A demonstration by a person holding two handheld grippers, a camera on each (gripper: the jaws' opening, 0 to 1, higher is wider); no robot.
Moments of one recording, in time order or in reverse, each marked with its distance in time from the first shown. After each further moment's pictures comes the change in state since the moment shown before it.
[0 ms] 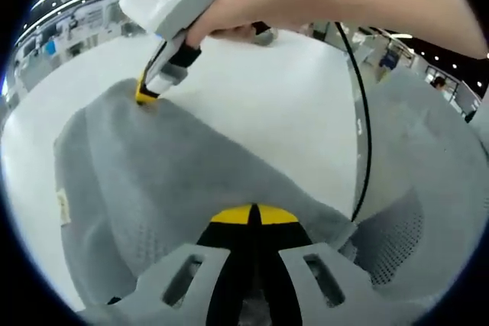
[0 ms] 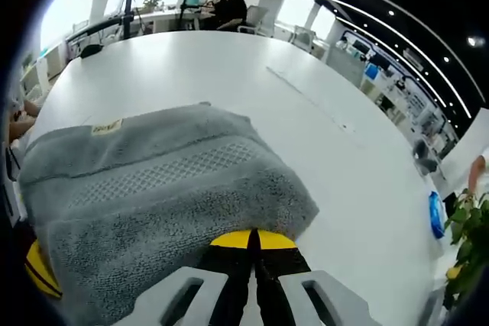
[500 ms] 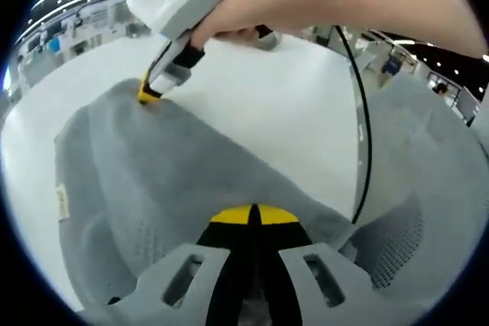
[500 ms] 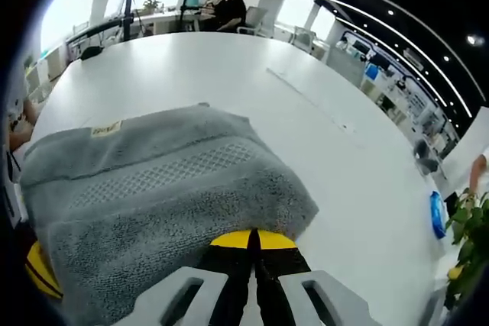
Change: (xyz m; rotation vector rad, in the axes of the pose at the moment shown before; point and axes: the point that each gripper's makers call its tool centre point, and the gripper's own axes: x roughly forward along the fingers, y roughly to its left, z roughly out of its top) left arm 0.000 0.000 0.001 -0.025 -0.032 0.010; right arm 0.001 0.000 0.001 0.002 -0.007 0.009
